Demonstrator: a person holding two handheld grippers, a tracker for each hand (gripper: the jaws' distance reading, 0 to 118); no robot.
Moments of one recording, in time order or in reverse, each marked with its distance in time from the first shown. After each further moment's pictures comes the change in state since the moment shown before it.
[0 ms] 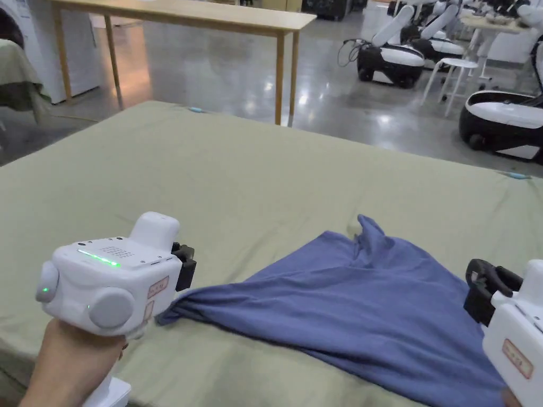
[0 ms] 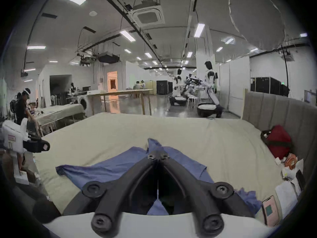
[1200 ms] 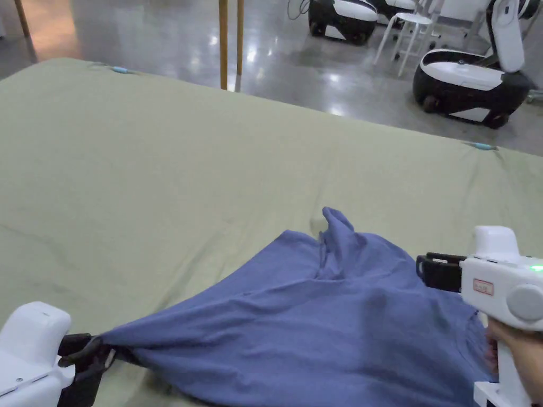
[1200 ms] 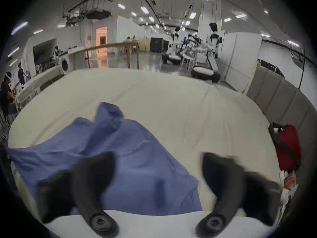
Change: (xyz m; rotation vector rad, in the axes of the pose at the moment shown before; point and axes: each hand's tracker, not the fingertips) left arm 0.007 -0.011 -0.063 -0.141 -0.190 -0.015; right arm 0.094 -0.014 -0.273 -0.490 -0.104 0.092
